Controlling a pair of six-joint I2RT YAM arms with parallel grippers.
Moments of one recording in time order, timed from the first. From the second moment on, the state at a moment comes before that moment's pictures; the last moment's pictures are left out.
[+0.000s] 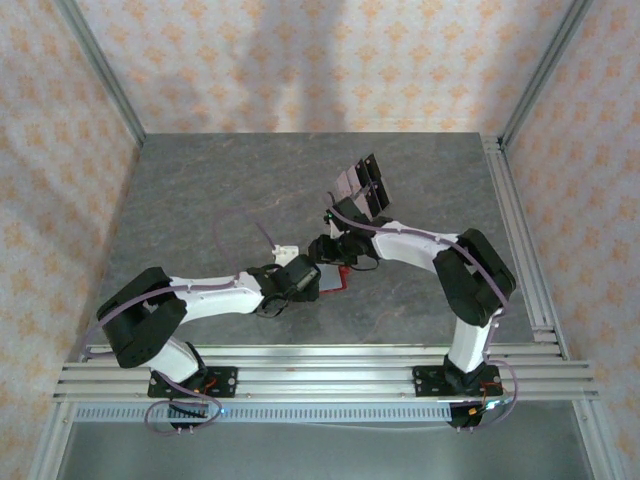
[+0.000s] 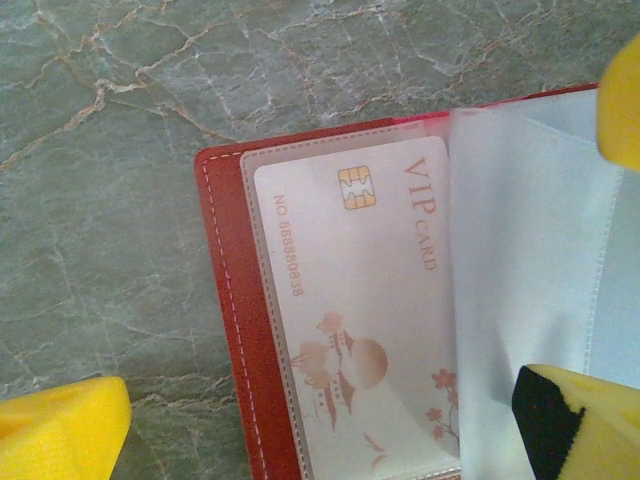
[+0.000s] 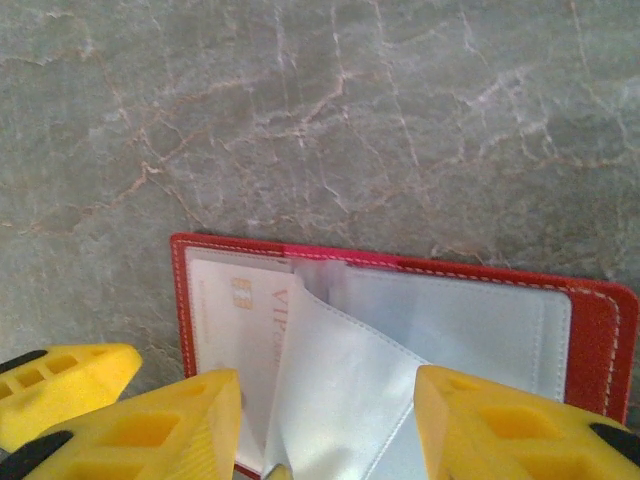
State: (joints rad) left arm -0.86 1.53 0.72 -0.32 -0.39 -0.83; right arm 0.69 1.81 1.13 -0.35 -0.33 0.67
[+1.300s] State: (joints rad) left arm -0.86 1.20 0.67 -0.50 -0.56 -0.87; right arm 0.79 1.91 1.26 -0.30 -0.42 0.73
